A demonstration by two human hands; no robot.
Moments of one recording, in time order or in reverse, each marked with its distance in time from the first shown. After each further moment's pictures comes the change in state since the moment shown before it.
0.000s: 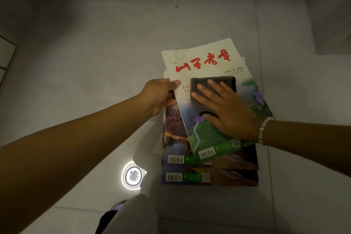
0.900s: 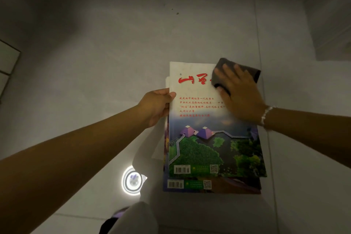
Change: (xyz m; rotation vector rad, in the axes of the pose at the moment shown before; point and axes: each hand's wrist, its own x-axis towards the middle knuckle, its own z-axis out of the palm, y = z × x) left_hand 0.006 -0.012 -0.015 0.151 -0.020 0.004; right_hand 0.024 0.038 -0.009 0.071 0.040 0.376
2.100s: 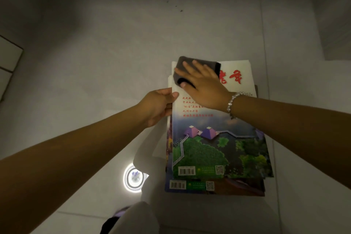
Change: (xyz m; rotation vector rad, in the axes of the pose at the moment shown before) left_hand 0.000 -0.001 -0.005 -0.089 -0.098 0.009; right_hand 0.049 -0.075 -0.003 0.105 -0.221 -0.167
